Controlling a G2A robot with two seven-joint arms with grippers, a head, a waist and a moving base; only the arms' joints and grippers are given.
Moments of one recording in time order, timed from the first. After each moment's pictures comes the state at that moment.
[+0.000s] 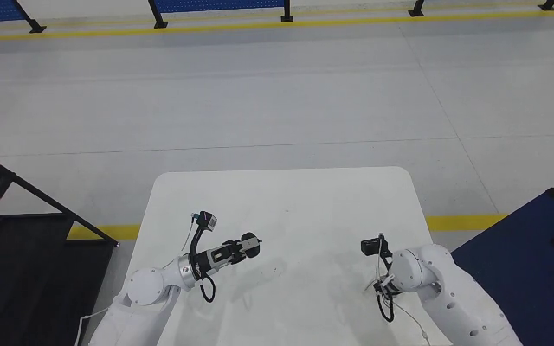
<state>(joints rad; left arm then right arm) 1.36 -1.15 -1.27 -1.47 -0.36 -0.40 -0.94 -1.34 -0.94 1.17 -1.69 -0.90 0.23 1.47</state>
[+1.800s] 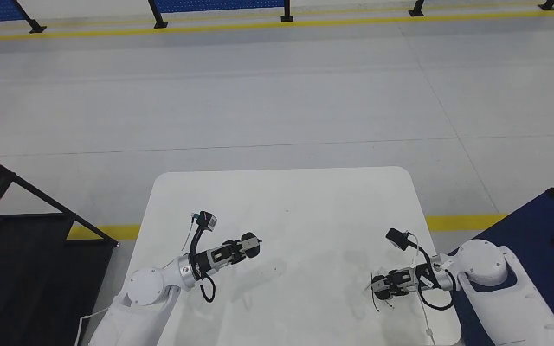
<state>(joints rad) 1.36 -1.15 -1.27 -1.47 -0.36 -0.40 -0.94 -1.43 -0.91 1.51 -1.51 0.00 0.01 1.52</state>
